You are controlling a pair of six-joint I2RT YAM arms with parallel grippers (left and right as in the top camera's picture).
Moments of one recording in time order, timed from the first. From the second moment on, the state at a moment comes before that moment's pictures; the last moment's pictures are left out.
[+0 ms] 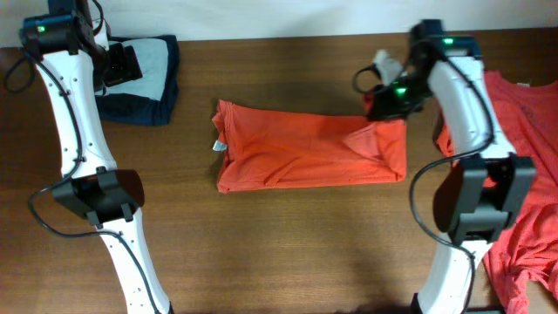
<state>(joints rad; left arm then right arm) 0.19 2.51 2.91 -1.61 0.04 -0.11 0.02 2.13 1.99 -1.33 -0.38 -0.26</state>
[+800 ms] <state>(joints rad) 0.19 2.51 2.91 -1.62 0.04 -0.11 0.24 2.12 1.82 -1.11 -0.35 -0.25</state>
